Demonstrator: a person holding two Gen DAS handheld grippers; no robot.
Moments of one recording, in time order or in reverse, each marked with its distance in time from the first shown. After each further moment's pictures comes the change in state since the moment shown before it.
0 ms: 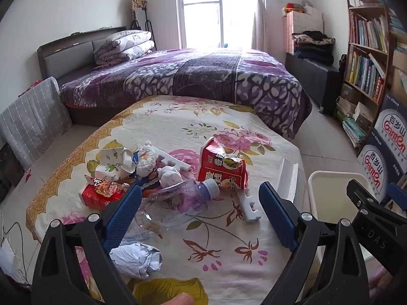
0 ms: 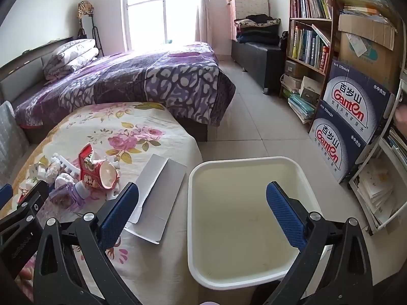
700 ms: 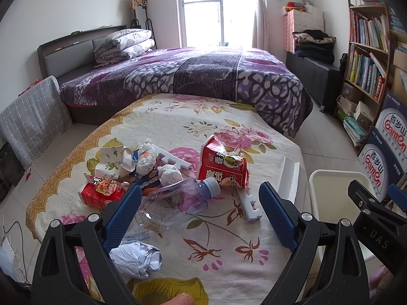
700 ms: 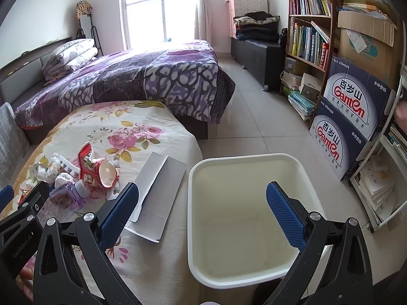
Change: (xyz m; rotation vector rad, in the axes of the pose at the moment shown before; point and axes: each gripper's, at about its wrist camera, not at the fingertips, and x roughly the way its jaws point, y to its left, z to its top) left arm 0.001 0.001 -0.001 -0.003 0.001 -0.001; right arm 0.001 0.000 -0.002 0.004 -0.003 0.002
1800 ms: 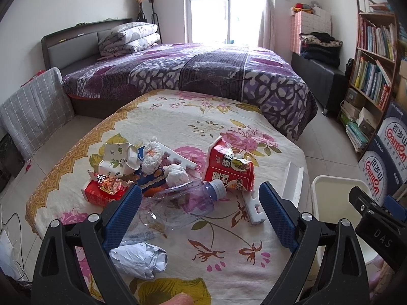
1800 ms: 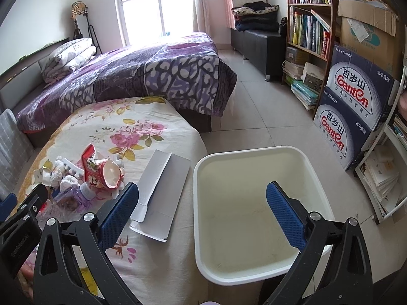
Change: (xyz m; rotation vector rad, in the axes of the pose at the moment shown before) left arm 0.009 0.020 0.005 -0.050 0.029 0.007; right arm 0.001 0.001 0.007 0.039 0.055 0.044
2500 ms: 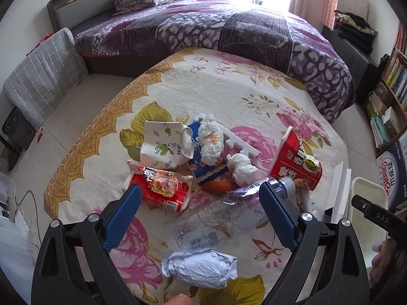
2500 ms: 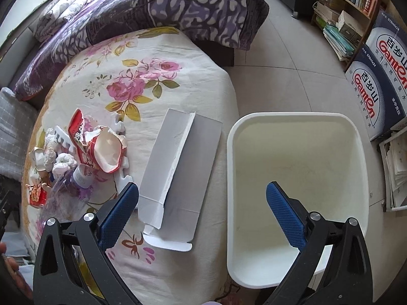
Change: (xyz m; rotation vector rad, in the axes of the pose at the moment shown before) left arm 0.050 0.093 0.039 -0.119 0.254 0.010; right arm 0.082 0.039 0.026 -0.021 0.461 0.063
